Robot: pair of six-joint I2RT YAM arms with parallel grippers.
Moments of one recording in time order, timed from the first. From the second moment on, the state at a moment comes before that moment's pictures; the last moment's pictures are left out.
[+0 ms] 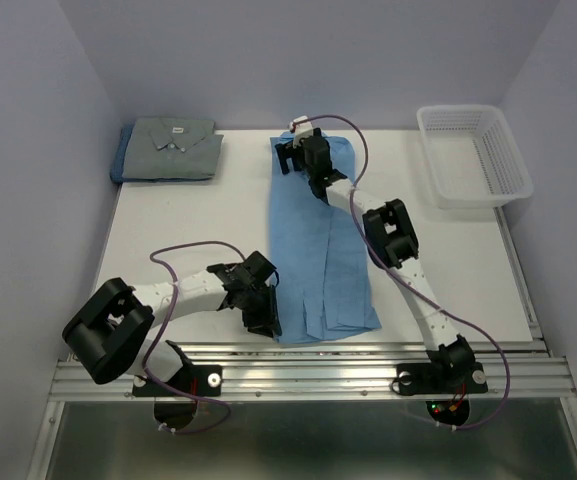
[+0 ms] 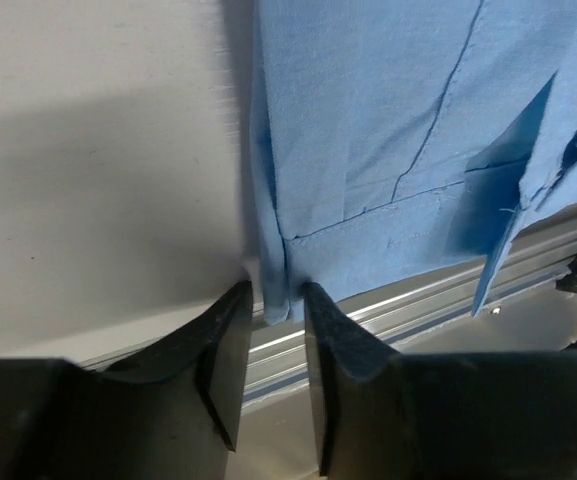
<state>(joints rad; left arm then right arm) -0.81 1.37 0.60 -0.47 0.27 -0.94 0.49 2.78 2.33 0.29 0.13 -0.10</state>
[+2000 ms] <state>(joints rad) -1.03 1.42 0.50 -0.19 0.27 -1.18 0.49 1.01 0.49 -0.68 0.00 0.85</state>
